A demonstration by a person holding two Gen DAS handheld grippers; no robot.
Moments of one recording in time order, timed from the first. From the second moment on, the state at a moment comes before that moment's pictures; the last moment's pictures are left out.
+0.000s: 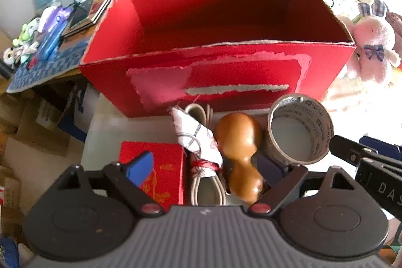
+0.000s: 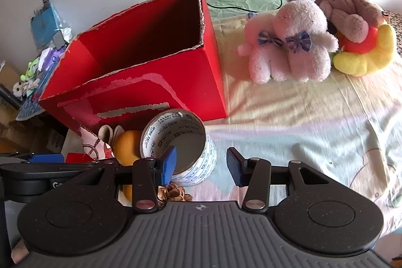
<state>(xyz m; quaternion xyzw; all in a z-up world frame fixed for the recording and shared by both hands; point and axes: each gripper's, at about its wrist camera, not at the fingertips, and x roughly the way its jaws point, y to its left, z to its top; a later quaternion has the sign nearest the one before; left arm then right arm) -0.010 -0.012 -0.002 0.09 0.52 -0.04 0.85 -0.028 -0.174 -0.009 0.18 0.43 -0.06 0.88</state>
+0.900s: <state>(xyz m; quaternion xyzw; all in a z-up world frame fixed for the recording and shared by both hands) 0.001 -0.033 -0.002 0.03 0.56 -0.11 0.82 -0.024 -0.198 -0.018 0.19 0.43 -0.03 0.88</state>
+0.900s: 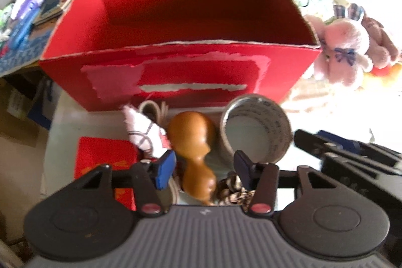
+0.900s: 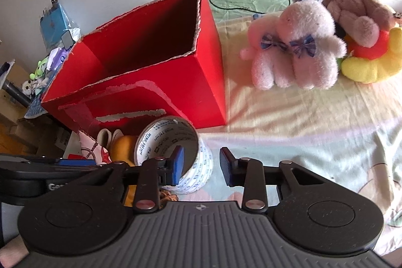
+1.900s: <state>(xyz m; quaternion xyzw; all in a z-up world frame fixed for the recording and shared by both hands) 0.004 -0.075 0.012 0.02 0.52 -0.23 0.82 -0.036 -0.242 -0.001 0.22 0.38 -0.06 0.90</state>
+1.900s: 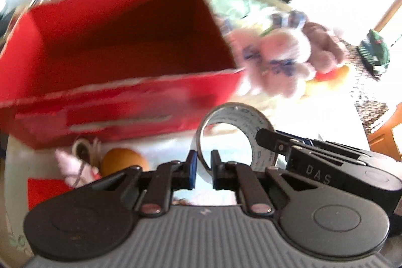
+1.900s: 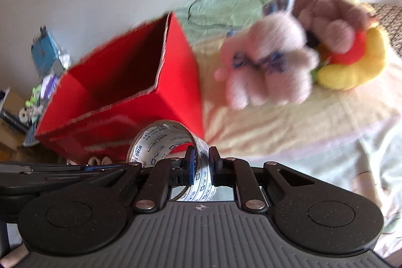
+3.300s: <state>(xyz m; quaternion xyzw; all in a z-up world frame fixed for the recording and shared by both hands) 0.181 -0.022 0.007 0.00 0.52 -0.25 0.82 0.151 -0.185 0.013 0.09 0.40 -0.10 0.91</state>
